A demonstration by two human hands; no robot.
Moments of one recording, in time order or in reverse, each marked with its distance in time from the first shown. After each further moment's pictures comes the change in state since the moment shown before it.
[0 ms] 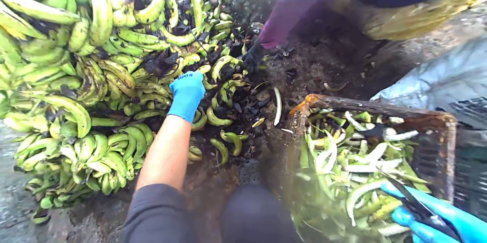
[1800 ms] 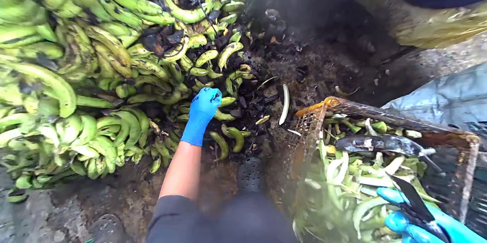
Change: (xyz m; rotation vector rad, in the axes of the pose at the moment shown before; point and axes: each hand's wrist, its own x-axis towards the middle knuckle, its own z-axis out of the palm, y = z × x) left_hand -0.005 -0.039 0.117 -0.648 0.064 0.293; right_hand 0.032 -0.038 0.043 0.112 0.070 0.042
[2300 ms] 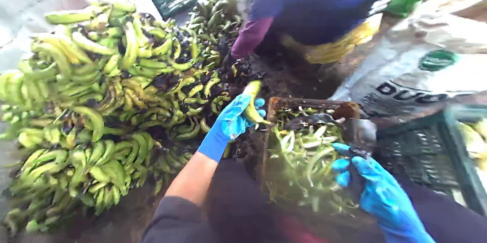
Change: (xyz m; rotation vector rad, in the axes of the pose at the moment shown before) left_hand -0.135 0.186 0.011 -1.437 -0.616 0.326; right_hand -0.068 0.065 -0.004 0.487 0.321 -0.373
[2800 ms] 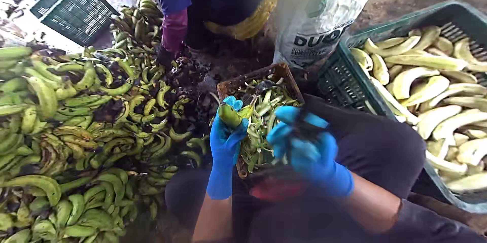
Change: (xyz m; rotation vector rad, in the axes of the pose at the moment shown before) left_hand -0.048 -0.089 0.117 0.268 0.067 0.411; right_hand -0.036 -0.026 0.050 -0.316 -0.074 -0.531
